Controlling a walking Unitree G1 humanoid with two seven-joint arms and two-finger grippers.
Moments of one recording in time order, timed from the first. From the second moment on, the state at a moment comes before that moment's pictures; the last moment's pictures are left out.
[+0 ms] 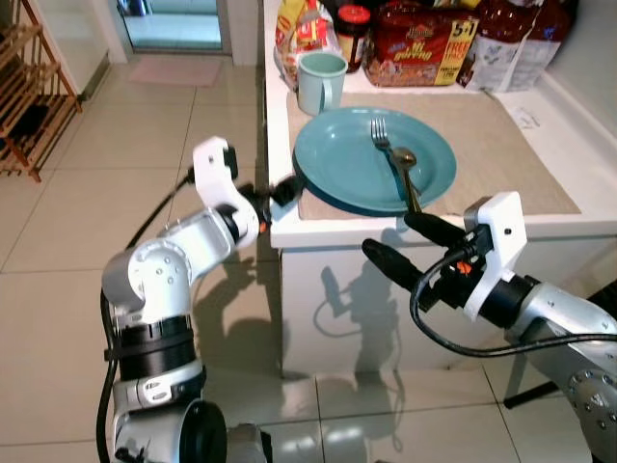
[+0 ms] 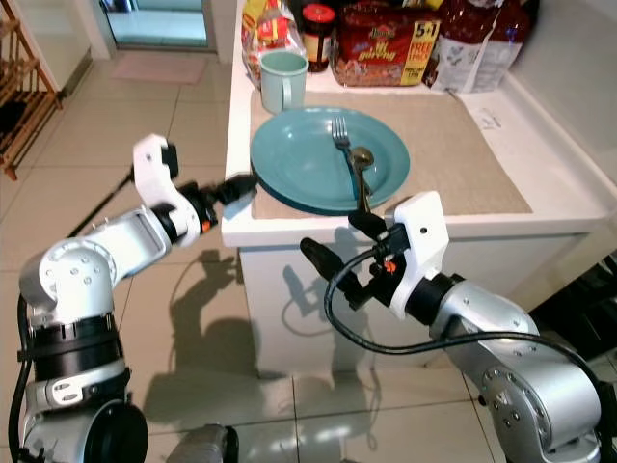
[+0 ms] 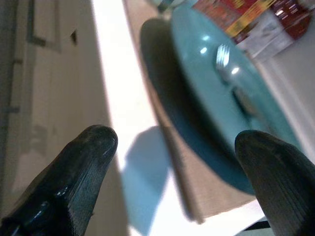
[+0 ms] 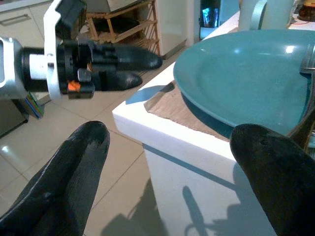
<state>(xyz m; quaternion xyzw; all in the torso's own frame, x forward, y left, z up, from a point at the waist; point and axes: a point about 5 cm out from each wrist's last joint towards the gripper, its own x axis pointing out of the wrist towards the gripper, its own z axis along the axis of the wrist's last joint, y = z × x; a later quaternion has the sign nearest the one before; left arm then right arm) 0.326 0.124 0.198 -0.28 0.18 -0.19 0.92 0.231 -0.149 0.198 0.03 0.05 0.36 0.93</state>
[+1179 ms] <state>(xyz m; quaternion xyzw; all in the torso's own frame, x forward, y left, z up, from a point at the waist) 0.300 0.122 0.230 0.07 -0.12 -0.13 0.98 0.257 -0.161 0.207 0.04 -0.10 0.10 0.99</state>
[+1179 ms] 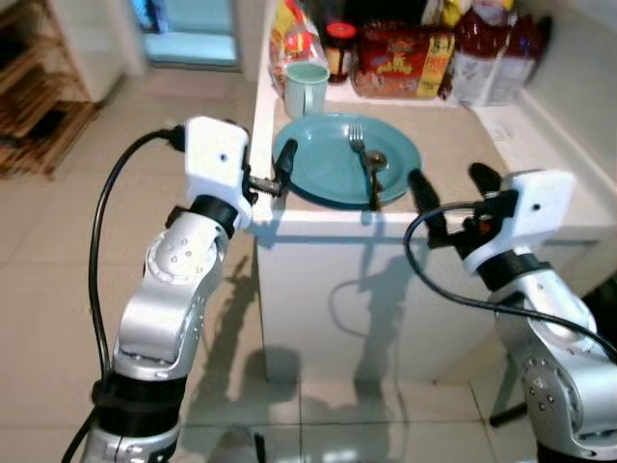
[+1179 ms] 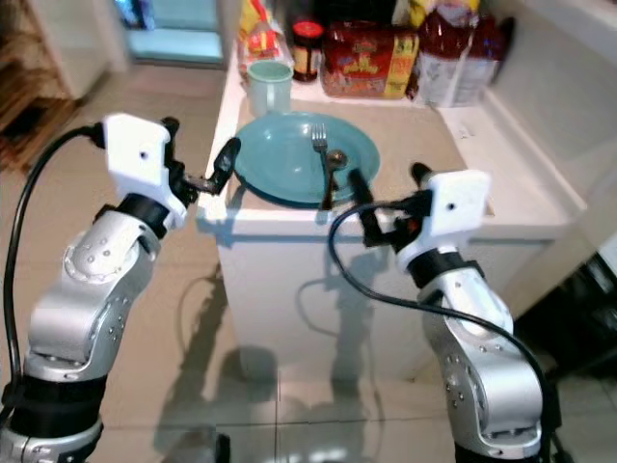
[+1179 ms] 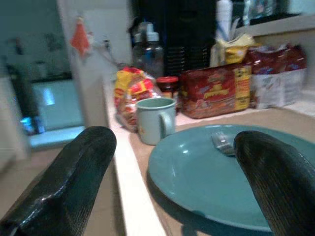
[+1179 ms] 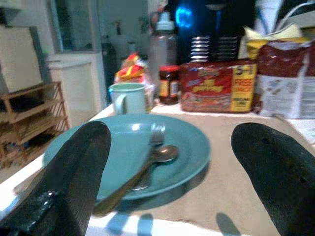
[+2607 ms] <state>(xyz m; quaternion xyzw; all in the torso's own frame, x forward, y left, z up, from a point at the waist) 0.306 0.149 0.231 0.07 -0.11 -0.08 0.99 0.259 -0.142 0.206 0.02 -0.09 0.19 0.98</state>
